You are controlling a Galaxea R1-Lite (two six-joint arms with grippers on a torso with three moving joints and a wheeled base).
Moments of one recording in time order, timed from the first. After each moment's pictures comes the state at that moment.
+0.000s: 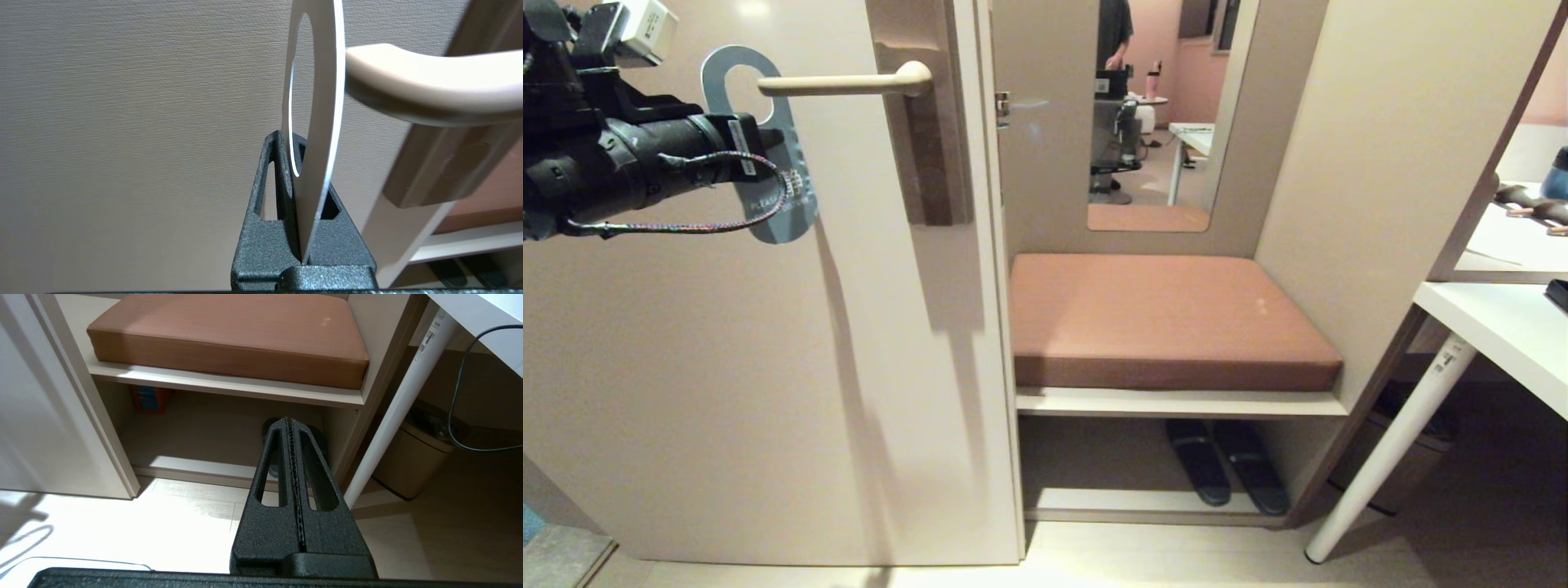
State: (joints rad) left arm -0.07 1.62 -1.32 -0.29 -0.13 0.01; right arm 0.00 0.00 -0.05 0.13 0.01 -0.03
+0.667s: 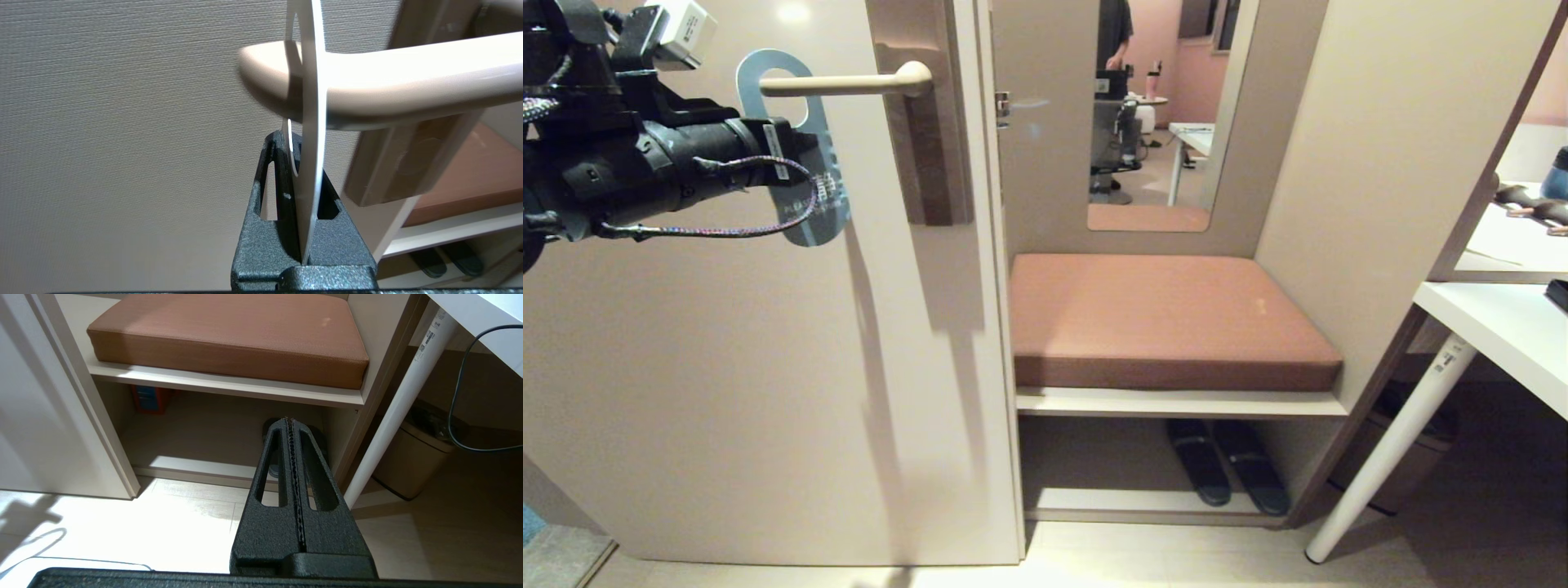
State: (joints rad) left arm -0.14 1.64 -1.32 -0.30 -0.13 0.01; right arm 0.00 0.00 -0.05 0.13 0.01 -0.03
